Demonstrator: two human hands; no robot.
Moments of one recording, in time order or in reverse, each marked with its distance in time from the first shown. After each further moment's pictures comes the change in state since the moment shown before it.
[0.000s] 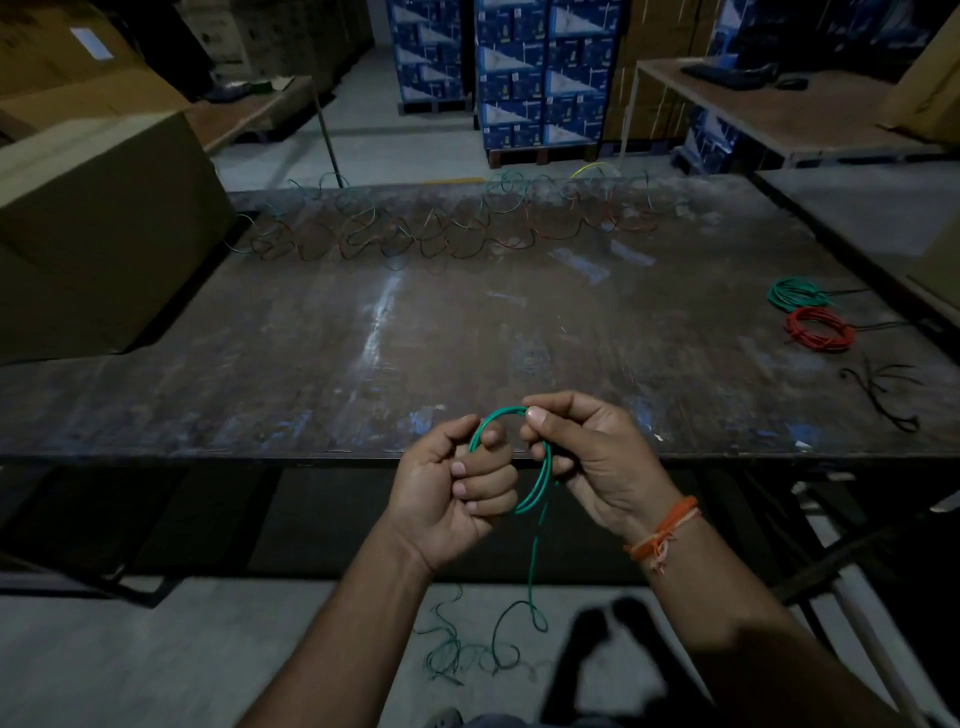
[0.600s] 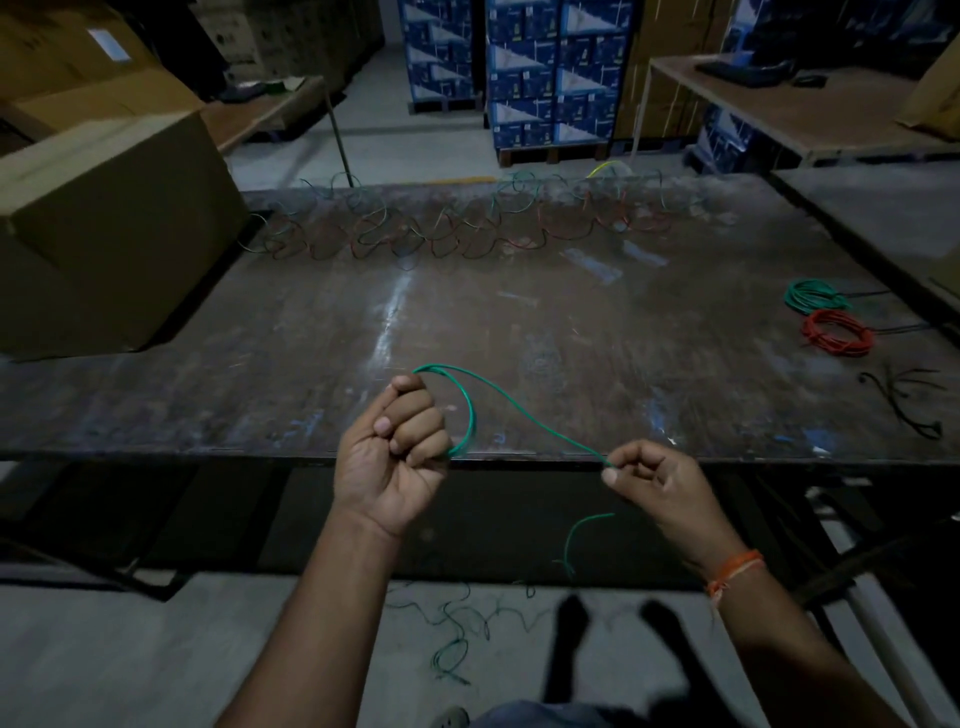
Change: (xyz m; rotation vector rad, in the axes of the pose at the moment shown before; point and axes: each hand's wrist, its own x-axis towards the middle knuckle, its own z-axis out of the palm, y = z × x) left_hand -0.023 0.047 -0.004 -0.167 -0.003 0.280; right_hand -0.009 0.031 -0.097 -0.542 0.097 -0.114
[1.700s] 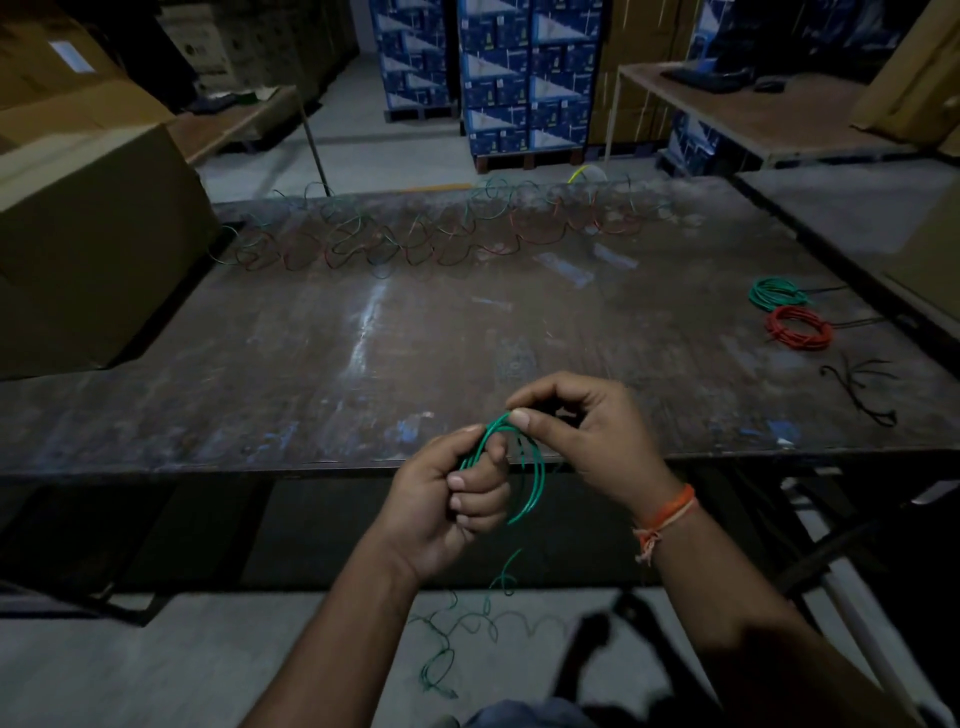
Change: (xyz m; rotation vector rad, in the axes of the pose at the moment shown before) left_hand 0.009 -0.056 0.009 0.428 0.042 -0.229; right_hand 0.017 -0.091 0.043 -0.094 -0.116 -0.373
